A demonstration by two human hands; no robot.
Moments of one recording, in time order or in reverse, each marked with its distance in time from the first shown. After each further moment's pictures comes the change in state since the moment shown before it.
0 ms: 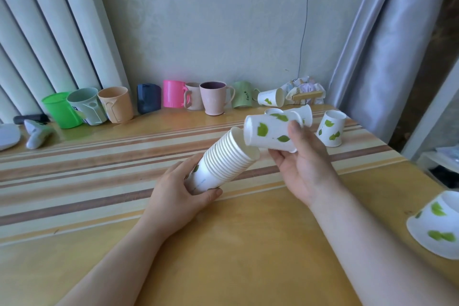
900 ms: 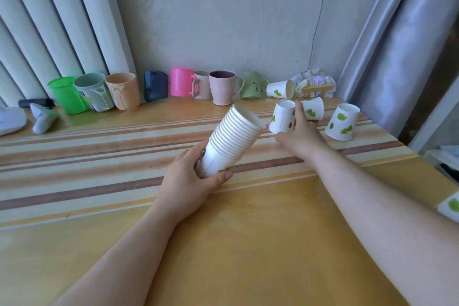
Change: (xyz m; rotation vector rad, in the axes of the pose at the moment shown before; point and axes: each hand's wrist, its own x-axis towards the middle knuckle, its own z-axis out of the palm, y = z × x) left_hand 0.006 -0.008 0.000 -0.110 0.001 -0.056; right_hand 0.077 0.017 -0.024 -1.365 0.145 0.152
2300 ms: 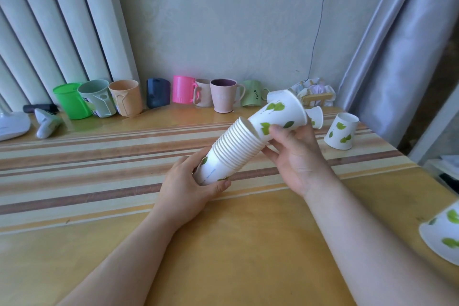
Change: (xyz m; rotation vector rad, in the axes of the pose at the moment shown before) left_hand 0.001 -0.005 0.002 0.029 0.044 -0.004; right_hand -0.063 -0.031 0.013 1.250 -0.221 -0.237
